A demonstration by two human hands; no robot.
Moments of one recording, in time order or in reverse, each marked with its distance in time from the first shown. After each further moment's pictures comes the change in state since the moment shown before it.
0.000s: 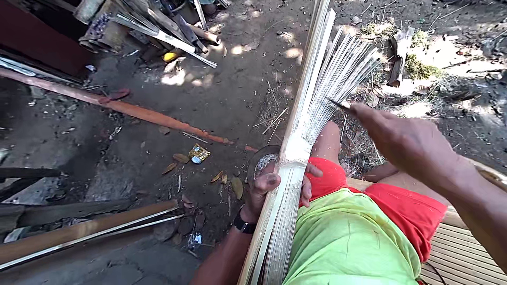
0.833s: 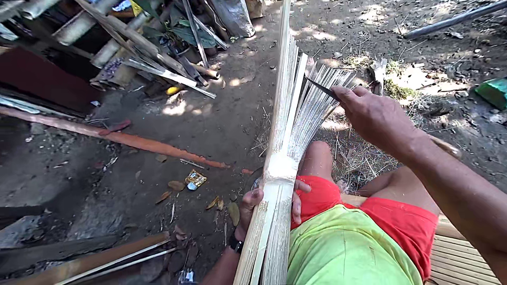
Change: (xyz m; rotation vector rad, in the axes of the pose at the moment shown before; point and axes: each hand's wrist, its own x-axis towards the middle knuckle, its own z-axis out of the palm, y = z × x) left_hand -0.002 0.001 -0.008 -0.158 -0.105 -0.037; right_hand 0.071 0.020 -0.034 -0.077 0.117 0.118
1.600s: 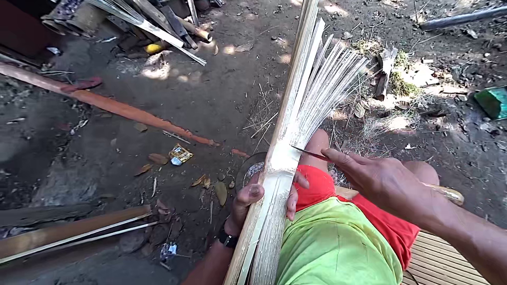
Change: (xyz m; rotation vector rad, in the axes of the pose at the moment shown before) left_hand -0.001 0.006 0.011 0.039 0.071 0.094; right_hand -0.092 -0.026 0.034 0.197 -0.168 -0.319
